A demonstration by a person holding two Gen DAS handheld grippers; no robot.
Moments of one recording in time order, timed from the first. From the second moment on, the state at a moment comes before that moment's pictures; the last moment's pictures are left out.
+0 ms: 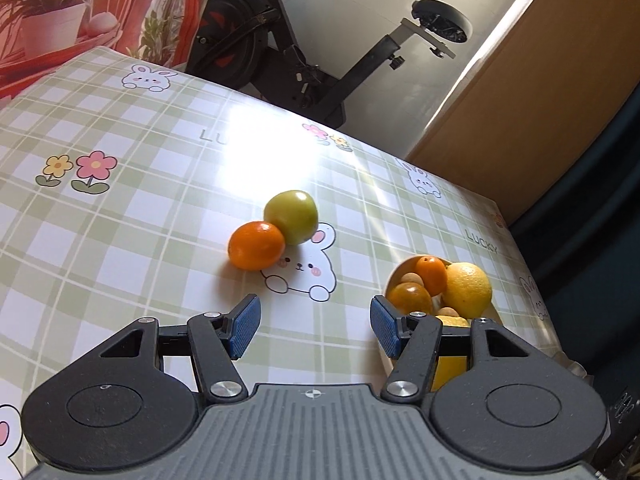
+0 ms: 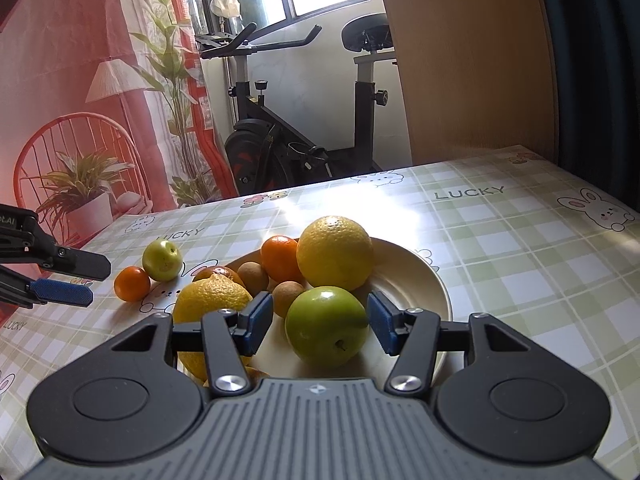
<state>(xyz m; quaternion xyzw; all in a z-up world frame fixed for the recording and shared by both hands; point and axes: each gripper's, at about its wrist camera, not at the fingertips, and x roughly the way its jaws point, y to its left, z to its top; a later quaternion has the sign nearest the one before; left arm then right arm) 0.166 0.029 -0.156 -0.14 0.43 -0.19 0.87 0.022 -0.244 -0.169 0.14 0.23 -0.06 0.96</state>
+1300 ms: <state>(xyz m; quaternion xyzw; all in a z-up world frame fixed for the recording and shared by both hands) 0.238 0.084 -0.152 -0.10 0.39 -0.18 0.90 0.135 -0.109 -0.147 0.06 0.27 0.09 0.96</state>
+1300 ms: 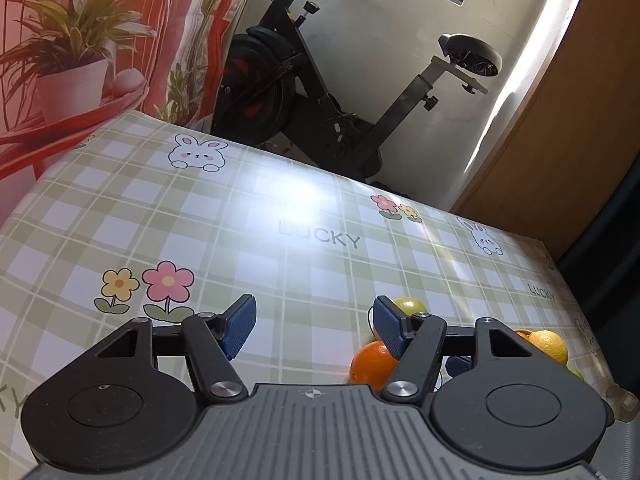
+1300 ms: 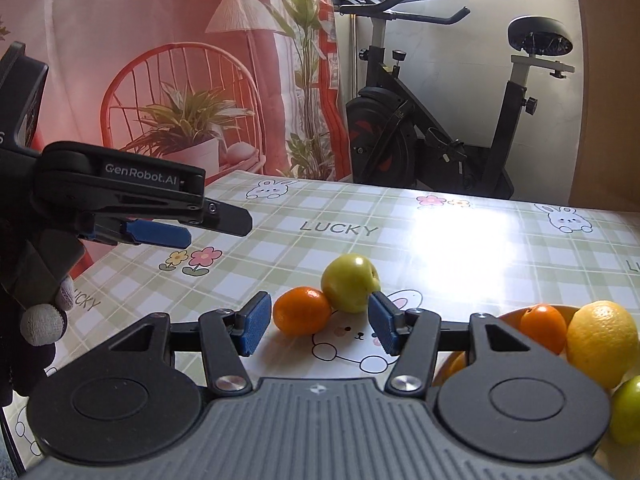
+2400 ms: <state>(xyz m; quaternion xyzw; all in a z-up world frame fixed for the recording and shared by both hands) 0.241 0.064 -0.191 -0.12 0.44 -0.29 0.84 0.165 -0.089 -0.185 0.05 0.31 0.08 0.95</state>
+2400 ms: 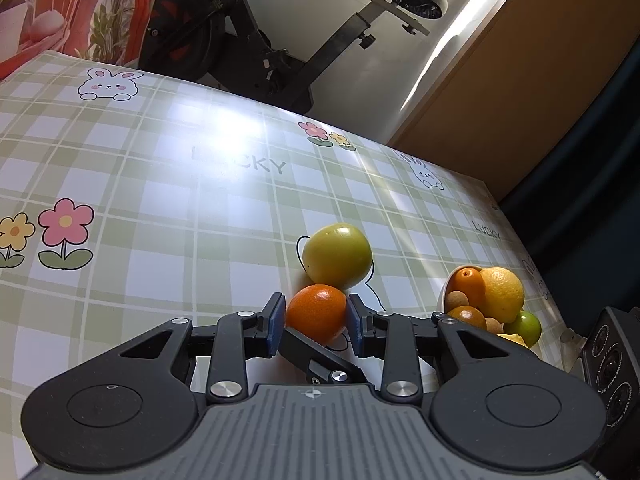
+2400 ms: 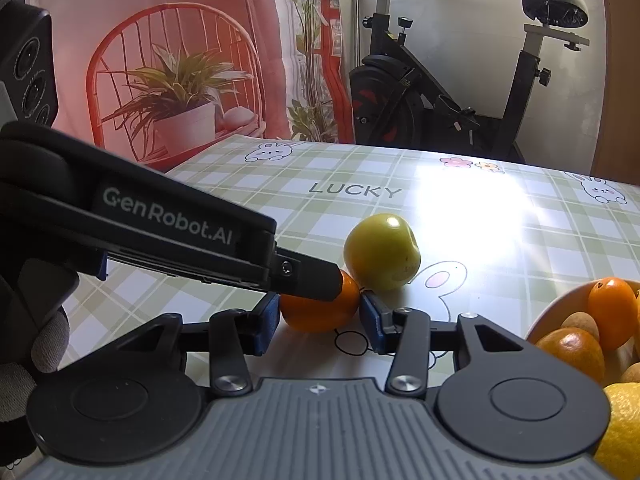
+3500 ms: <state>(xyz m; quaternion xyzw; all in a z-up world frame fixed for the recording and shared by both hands) 0.219 0.065 -0.188 -0.11 0.45 -0.31 0.83 0.138 -0.087 -0.183 0.06 0.29 0.09 0.95</state>
